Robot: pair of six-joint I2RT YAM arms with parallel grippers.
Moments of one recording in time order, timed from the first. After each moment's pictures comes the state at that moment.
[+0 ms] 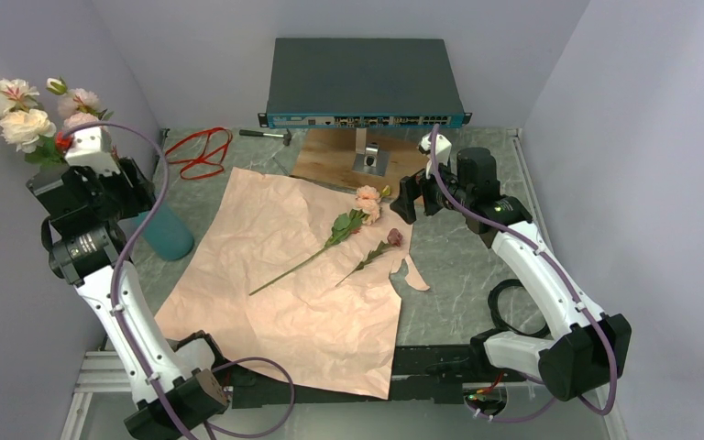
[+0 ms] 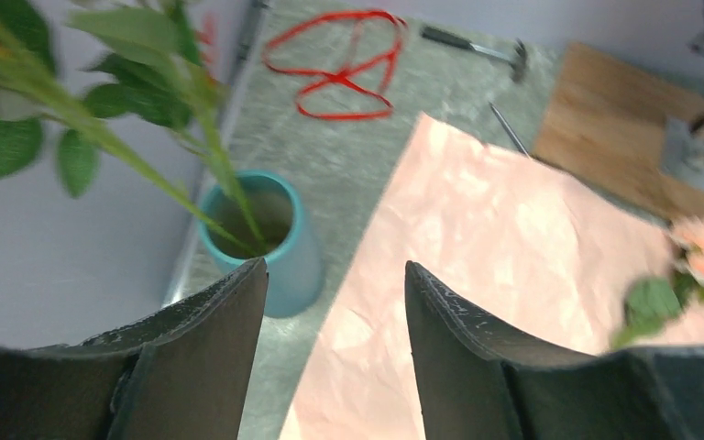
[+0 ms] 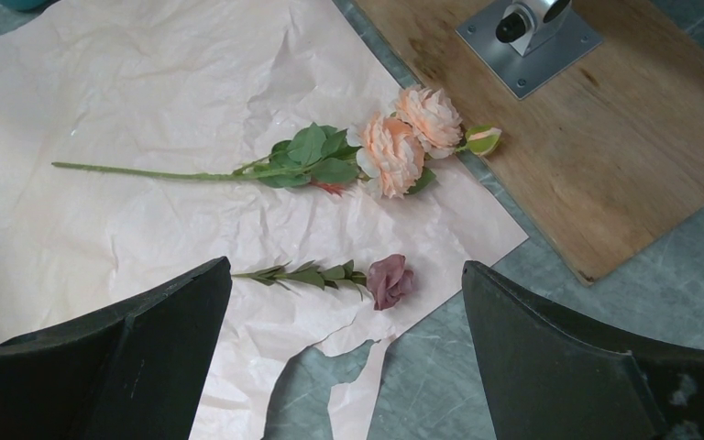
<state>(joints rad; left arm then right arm) 0.59 0.95 1.30 -0.70 0.36 0.04 0.32 1.19 1.08 -0.40 -0.41 -0.07</state>
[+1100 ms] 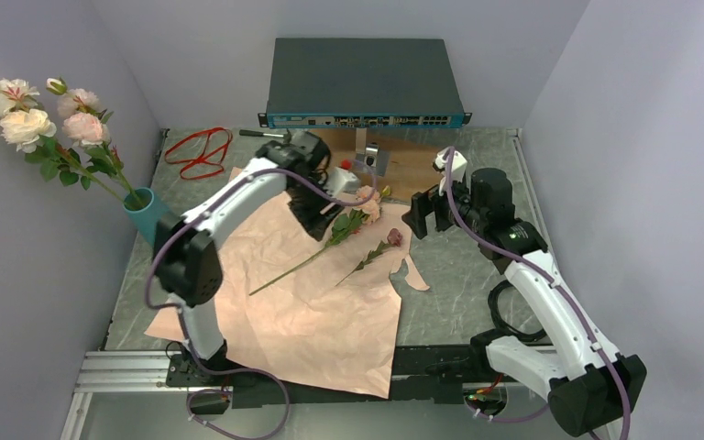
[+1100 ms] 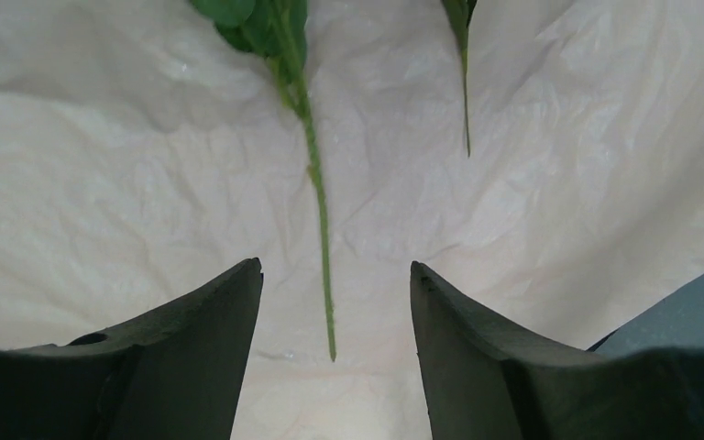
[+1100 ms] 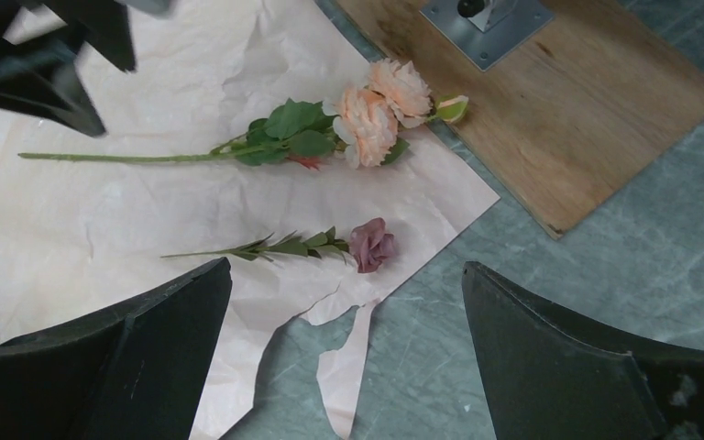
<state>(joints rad) -0.54 1.77 1.65 -1.14 0.29 0.40 0.32 1.01 0.96 -0.42 -0.34 -0.08</state>
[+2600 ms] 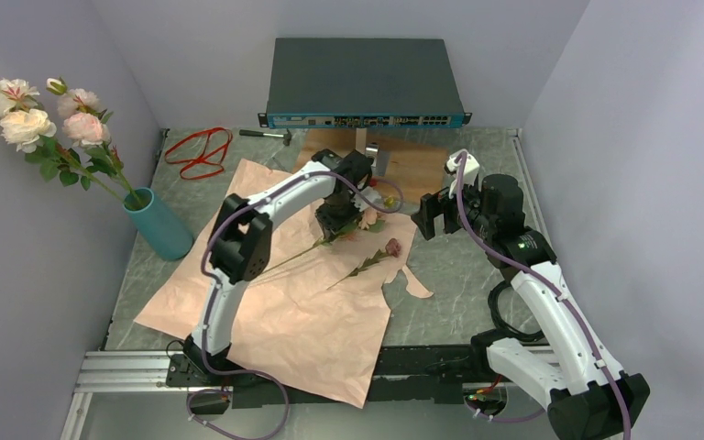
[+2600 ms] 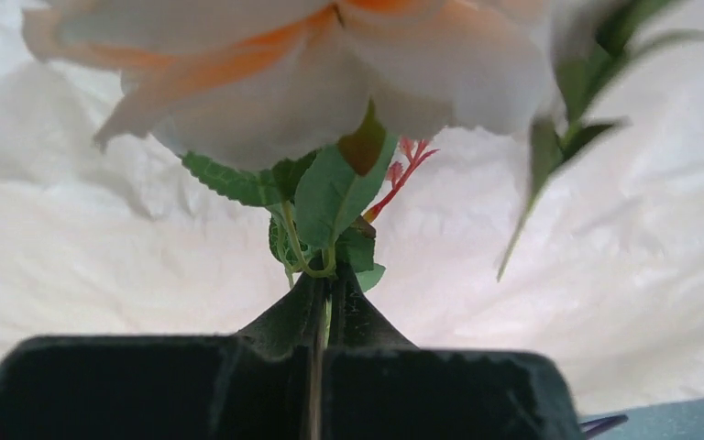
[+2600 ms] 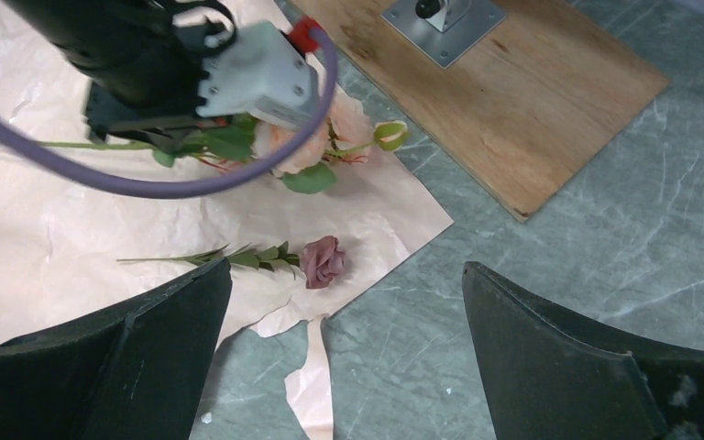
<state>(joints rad) -0.70 2.23 1.95 -1.22 0.06 0.23 0.28 0.92 0.93 -0.43 -0.30 -0.08</state>
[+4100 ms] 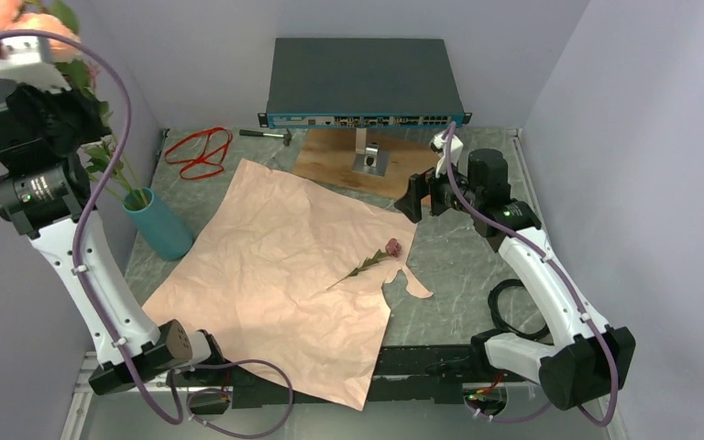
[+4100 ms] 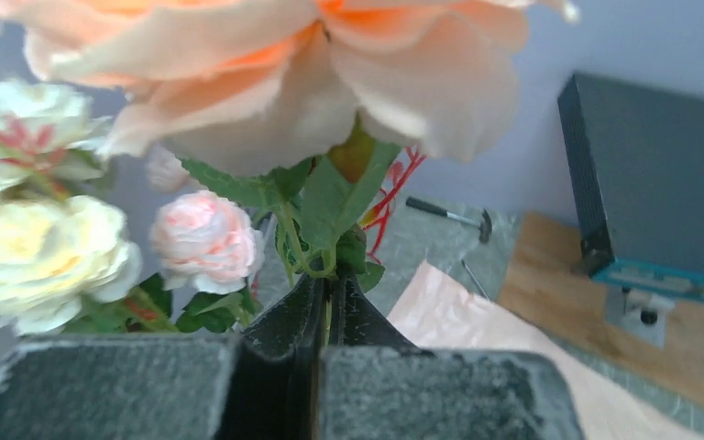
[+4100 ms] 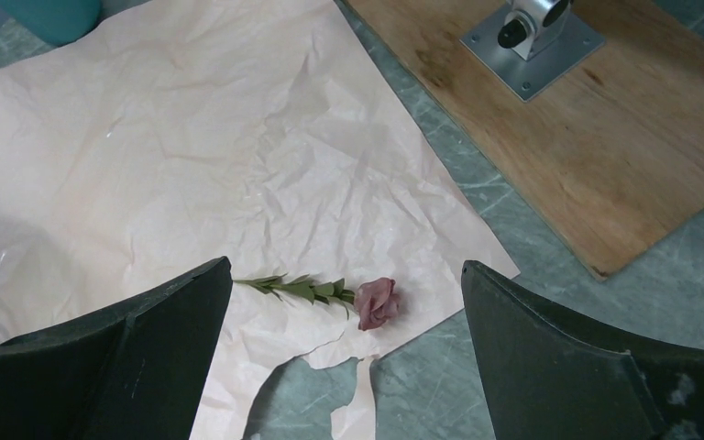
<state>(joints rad) 0.44 1.30 1.99 -0.83 0.29 -0.03 0.28 1.12 1.06 -0.40 -0.46 -0.01</state>
